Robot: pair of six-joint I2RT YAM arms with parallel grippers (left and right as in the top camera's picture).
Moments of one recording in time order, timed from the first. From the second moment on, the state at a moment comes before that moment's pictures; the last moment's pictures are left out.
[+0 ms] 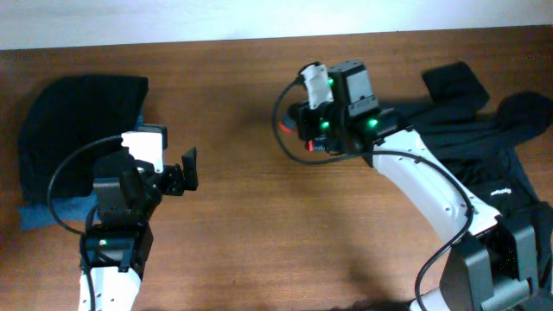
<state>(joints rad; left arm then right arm) -0.01 0.99 0.72 -0.25 0.14 0.02 0.38 1.68 1.32 -0.38 -0.35 0.07</state>
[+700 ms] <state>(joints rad) -0.01 1.01 0.72 -0.24 0.14 0.02 0.61 1.59 1.37 -0.26 -0.43 -0.11</state>
